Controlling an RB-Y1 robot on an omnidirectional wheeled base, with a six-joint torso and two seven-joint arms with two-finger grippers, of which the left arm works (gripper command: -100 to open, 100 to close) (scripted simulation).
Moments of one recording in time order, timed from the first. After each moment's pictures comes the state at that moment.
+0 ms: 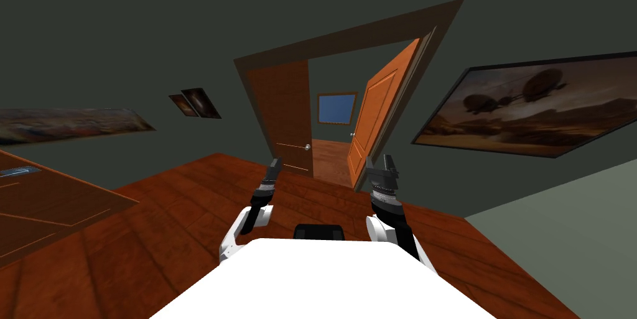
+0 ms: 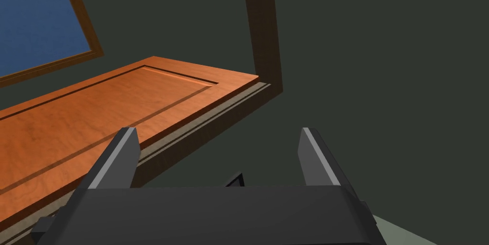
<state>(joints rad) 0.30 0.09 0.12 -1.81 -0.23 -0.68 -0.40</state>
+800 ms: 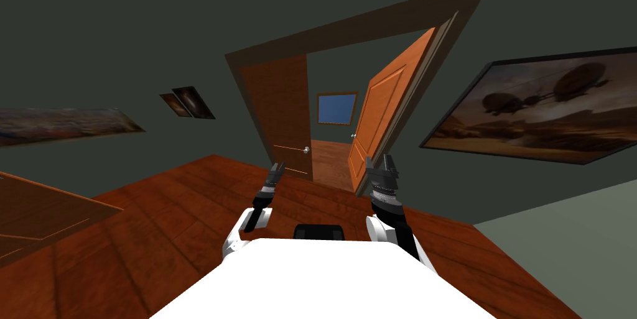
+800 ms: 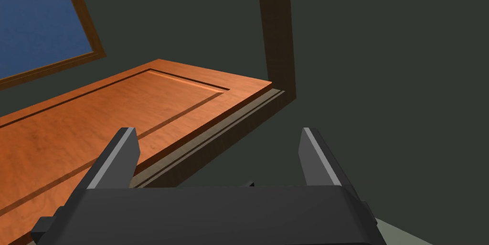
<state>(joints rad) 0.24 0.10 0.19 -1.60 -0.35 -0.74 -0.51</state>
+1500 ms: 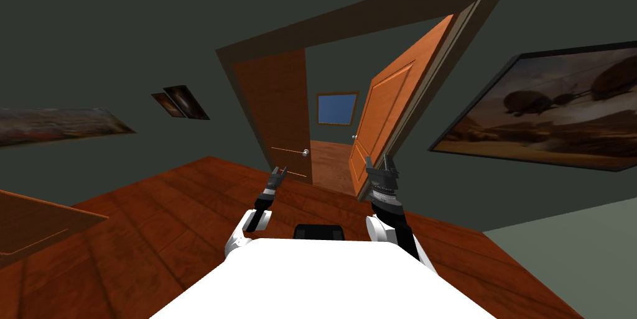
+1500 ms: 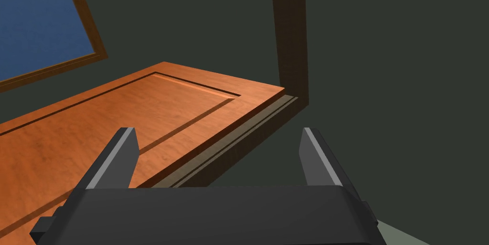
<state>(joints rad) 0.19 0.10 0.25 -1.42 -0.46 -0.80 -0.62</state>
